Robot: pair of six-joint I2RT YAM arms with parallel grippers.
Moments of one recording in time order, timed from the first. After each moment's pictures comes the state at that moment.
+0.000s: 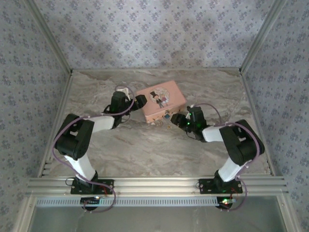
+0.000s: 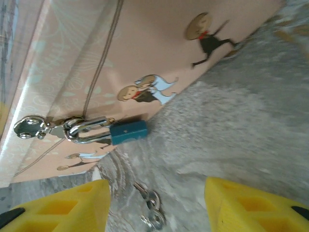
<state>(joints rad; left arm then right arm) -0.41 1.74 0.86 0.47 0.23 -0.76 0.40 1.66 0.56 0.49 -0.29 0.86</state>
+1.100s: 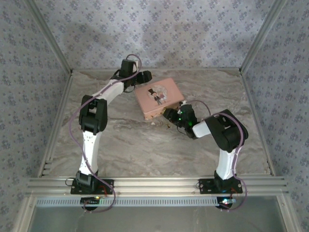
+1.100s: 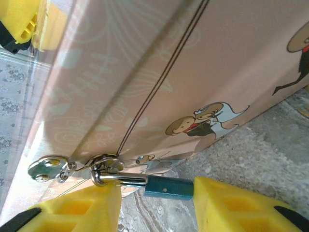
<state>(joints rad) -0.34 2.29 1.90 -0.23 0.32 -0.50 0.48 1.89 0.69 0.72 -0.22 0.94</state>
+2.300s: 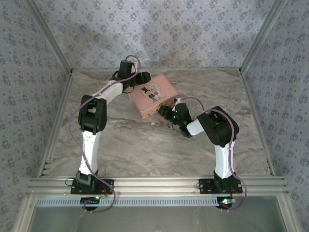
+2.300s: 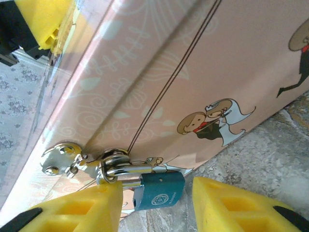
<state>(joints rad) -0.33 2.29 1.86 -0.18 0.38 -0.50 0.52 2.02 0.78 0.86 -0.17 0.87</state>
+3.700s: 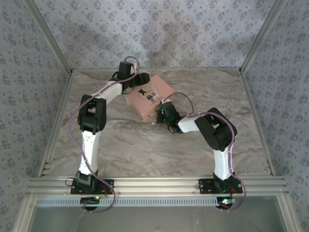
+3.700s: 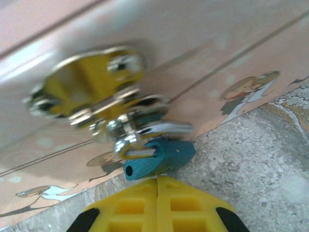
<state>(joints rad) -0.32 2.29 1.84 -0.16 0.38 -0.51 0.66 1.98 0.96 0.33 0.14 0.39</state>
